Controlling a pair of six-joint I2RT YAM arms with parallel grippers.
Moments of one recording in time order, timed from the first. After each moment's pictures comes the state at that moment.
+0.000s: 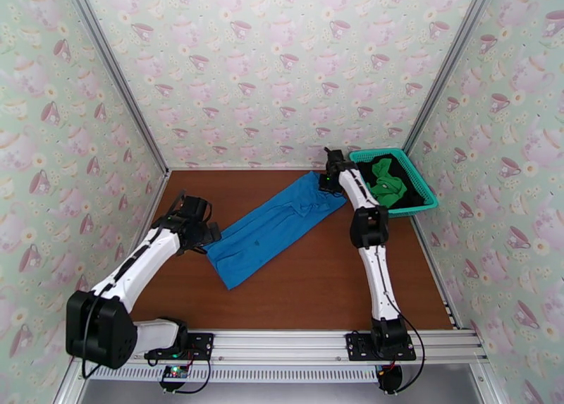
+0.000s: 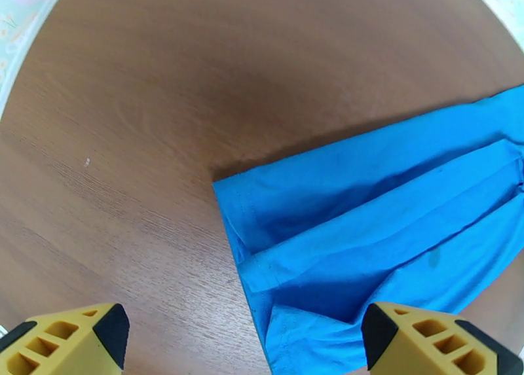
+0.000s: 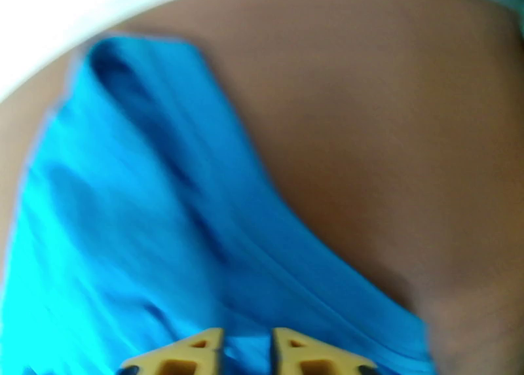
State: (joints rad) left arm -0.21 1.35 1.00 -0.87 -0.18 -0.62; right arm 0.14 2.54 2.30 -0.92 -0.11 0.23
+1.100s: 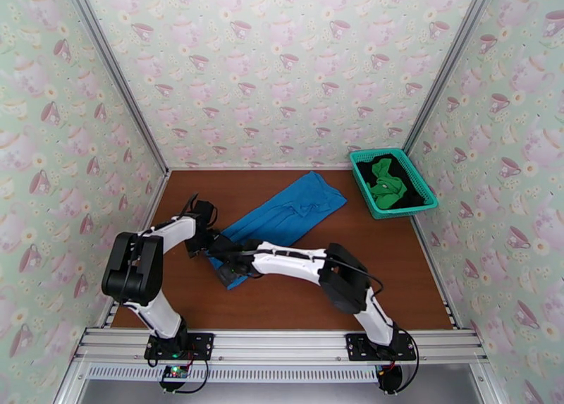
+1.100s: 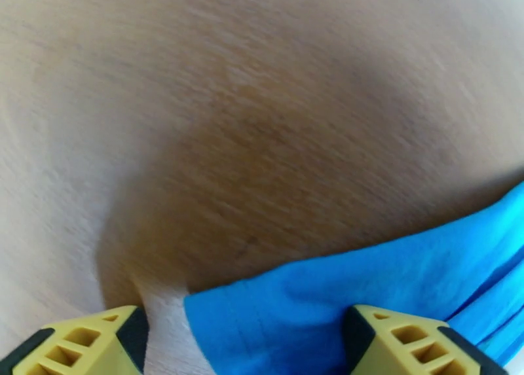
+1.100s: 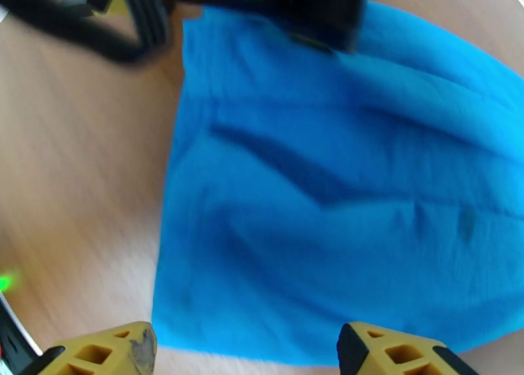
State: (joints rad) left arm -0.13 1.73 1.00 -0.65 -0.10 -0.63; right arm 1.20 2.22 1.82 -0.74 0.17 0.33
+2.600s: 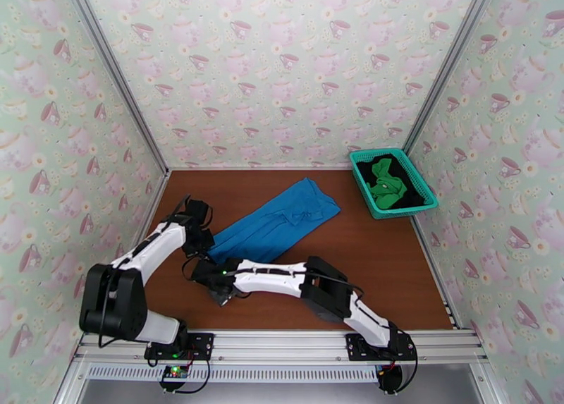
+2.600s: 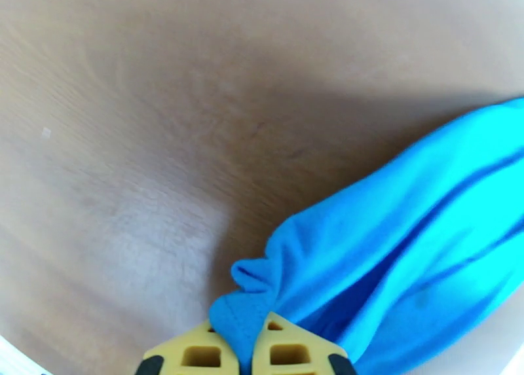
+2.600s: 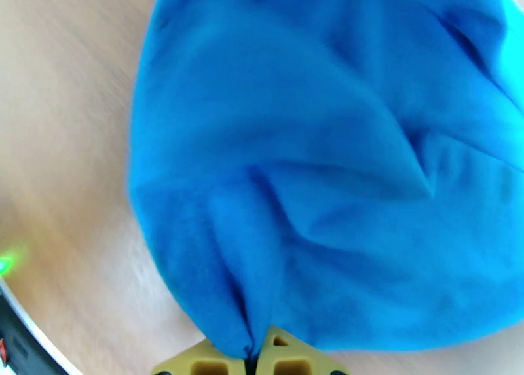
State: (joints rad) left arm -0.17 1.43 1.06 -0.90 -0.09 -0.62; right arm 1.31 2.22 1.83 -0.84 0.19 0.43
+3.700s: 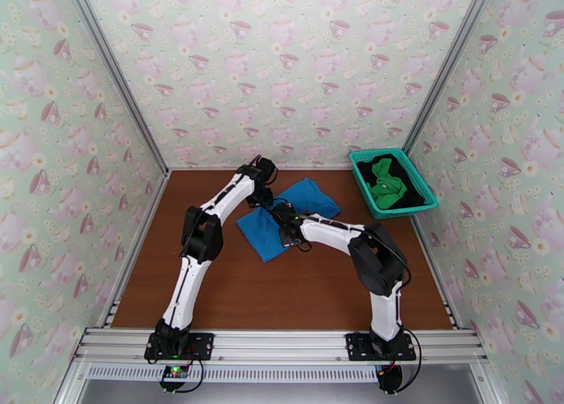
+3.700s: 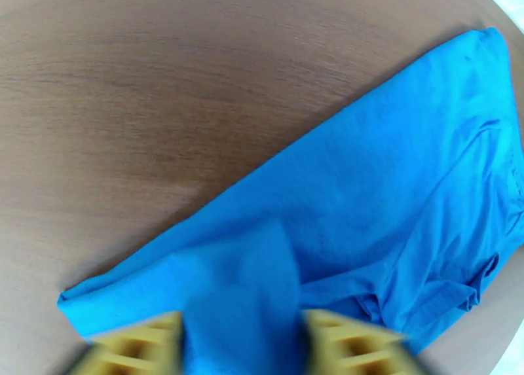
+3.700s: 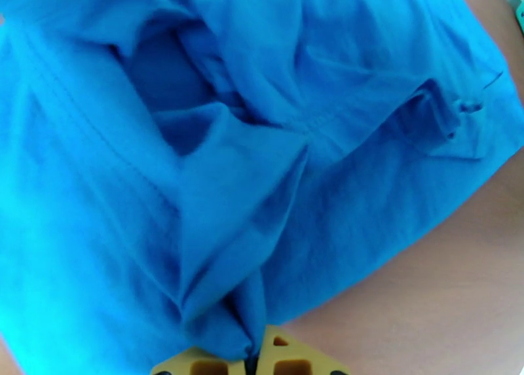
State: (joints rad) left arm -0.46 2.43 2.30 -1.13 -0.06 -0.60; right arm 0.74 1.99 1.37 -0.64 0.32 0.48
